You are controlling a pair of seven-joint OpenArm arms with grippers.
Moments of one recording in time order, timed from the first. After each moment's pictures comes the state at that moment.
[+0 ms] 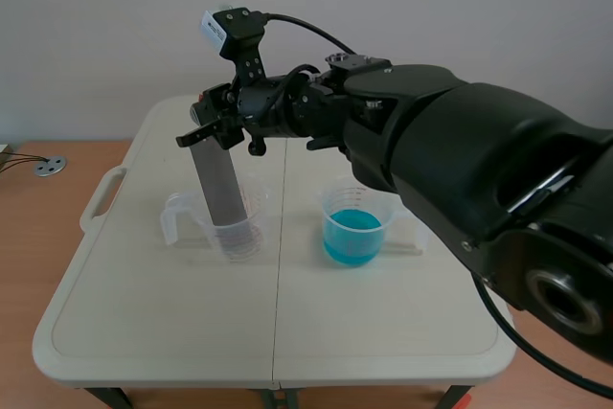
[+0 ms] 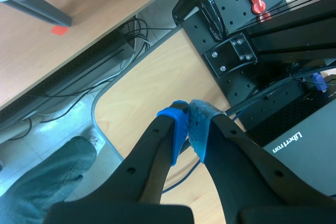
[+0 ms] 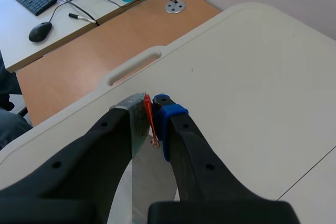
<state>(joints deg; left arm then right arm) 68.4 -32.4 -8.3 111.6 -12.4 -23.6 13.0 39.1 -6.3 -34.6 37.0 16.8 31.7 -1.0</state>
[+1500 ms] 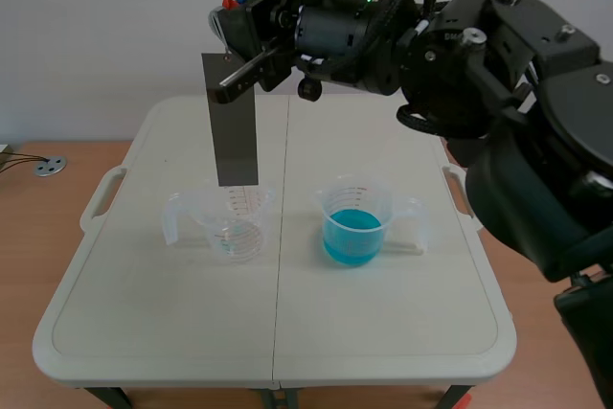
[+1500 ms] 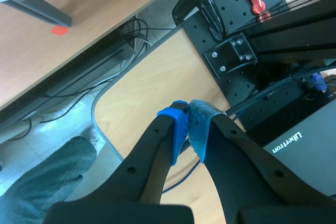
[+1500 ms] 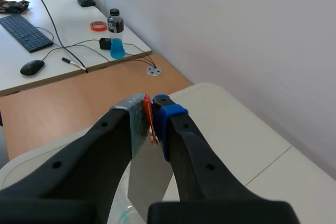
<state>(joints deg) 68.4 -32.4 -8.3 111.6 -12.4 -23.6 13.0 14.4 8.3 -22.8 95.5 14.0 31.4 -13.9</state>
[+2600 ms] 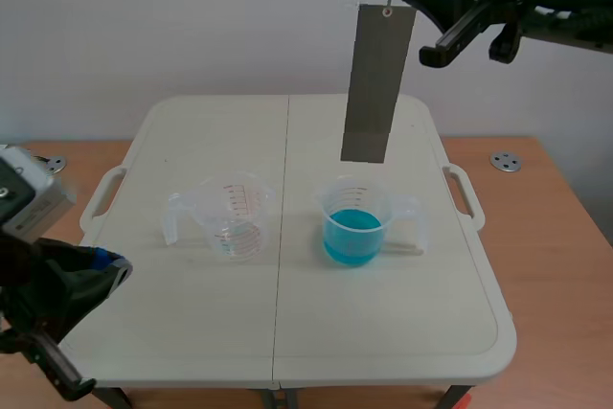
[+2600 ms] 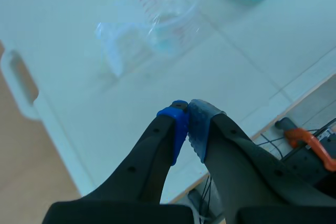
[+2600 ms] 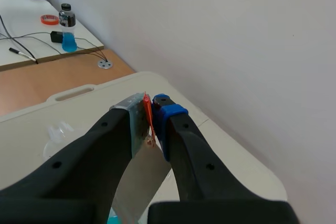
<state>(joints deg) 35.7 -32.4 -0.3 114.4 -12.4 -21.5 14.8 3.6 30.9 -5.0 110.9 27.5 34.4 -12.7</state>
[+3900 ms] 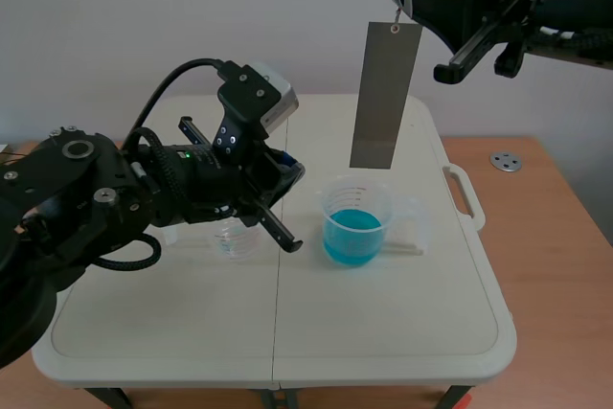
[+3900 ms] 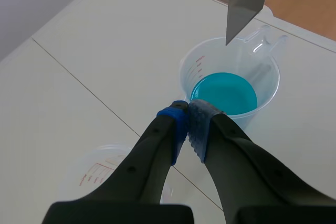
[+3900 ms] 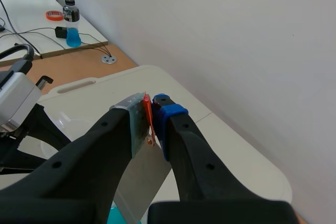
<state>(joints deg) -5.5 -17.0 27.3 88.9 -4.9 -21.5 15.8 4.5 31.4 -5.0 105.7 27.4 37.8 -9.6</state>
